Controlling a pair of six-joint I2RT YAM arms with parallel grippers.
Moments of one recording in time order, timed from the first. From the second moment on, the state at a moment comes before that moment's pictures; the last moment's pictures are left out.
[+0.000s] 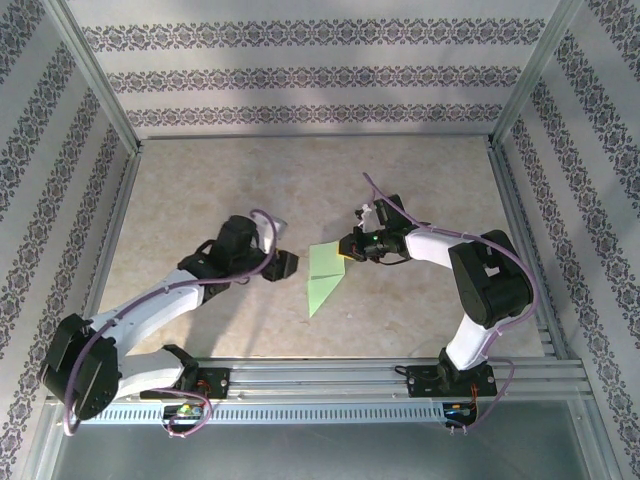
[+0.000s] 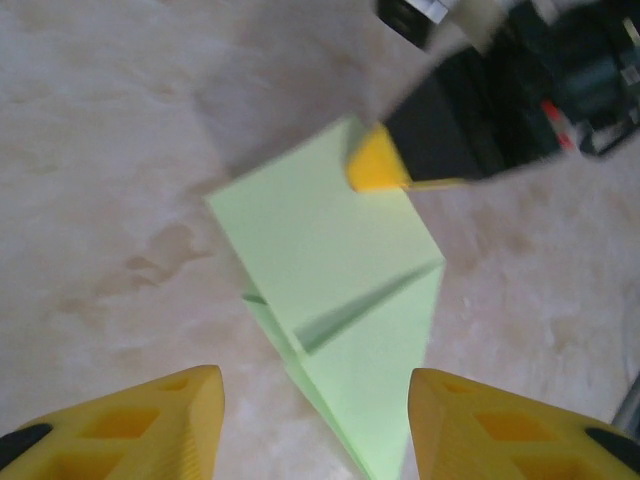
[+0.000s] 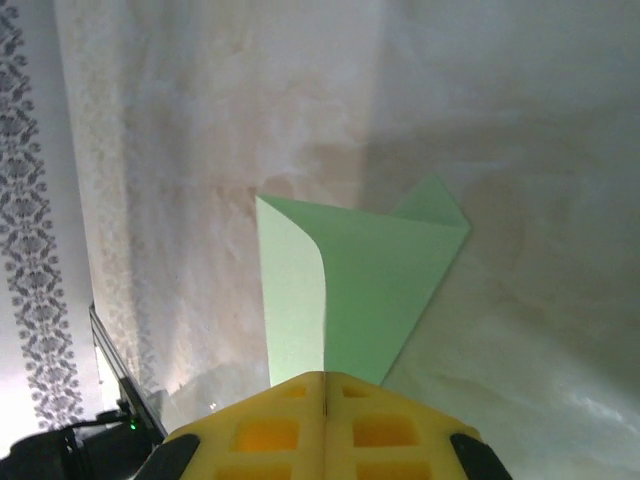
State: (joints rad) left arm -0.61 1.19 0.73 -0.24 0.25 -0.26; right arm 0.37 1.74 0.88 -0.11 -0.72 0.67
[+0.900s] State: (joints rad) left arm -1.10 1.81 1.14 -0.52 -0.33 -0.18; right arm 0.37 1.73 0.88 -0.20 -0.69 0.83
